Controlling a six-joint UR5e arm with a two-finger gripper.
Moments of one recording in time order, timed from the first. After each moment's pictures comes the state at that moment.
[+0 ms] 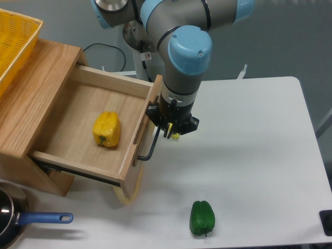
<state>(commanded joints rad) 2.43 -1.81 -1.44 -1.44 1.41 0.71</state>
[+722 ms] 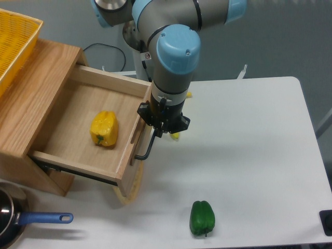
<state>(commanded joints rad) 2.41 -1.81 -1.45 -1.44 1.41 0.69</state>
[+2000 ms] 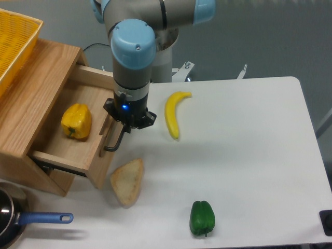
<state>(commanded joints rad) 2.26 -1.77 -1.48 -1.43 1.42 0.54</state>
